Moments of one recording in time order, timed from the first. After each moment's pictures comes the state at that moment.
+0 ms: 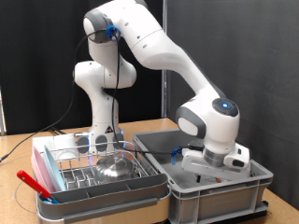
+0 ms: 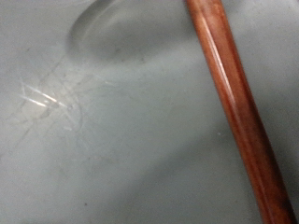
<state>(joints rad) -0.32 0.58 0.65 -2.07 -0.20 2.36 -1.23</state>
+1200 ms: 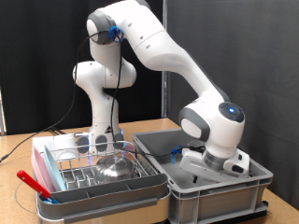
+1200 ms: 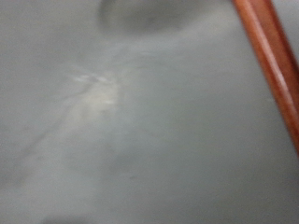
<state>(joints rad) -0.26 0.60 0.59 -2.01 -0.21 2.25 -1.18</state>
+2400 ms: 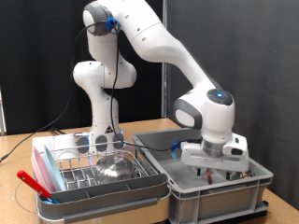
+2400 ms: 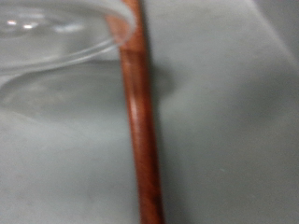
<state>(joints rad) -0.35 0.50 0.70 -2.16 -0.14 2.43 -1.30</state>
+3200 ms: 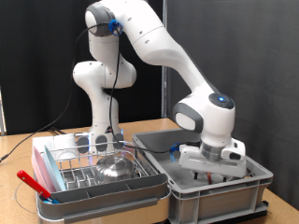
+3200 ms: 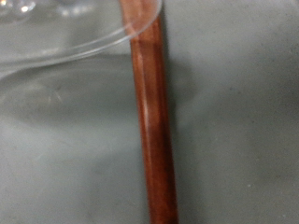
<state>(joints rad) -0.30 0.51 0.64 -2.17 -0.22 2.44 -1.24</state>
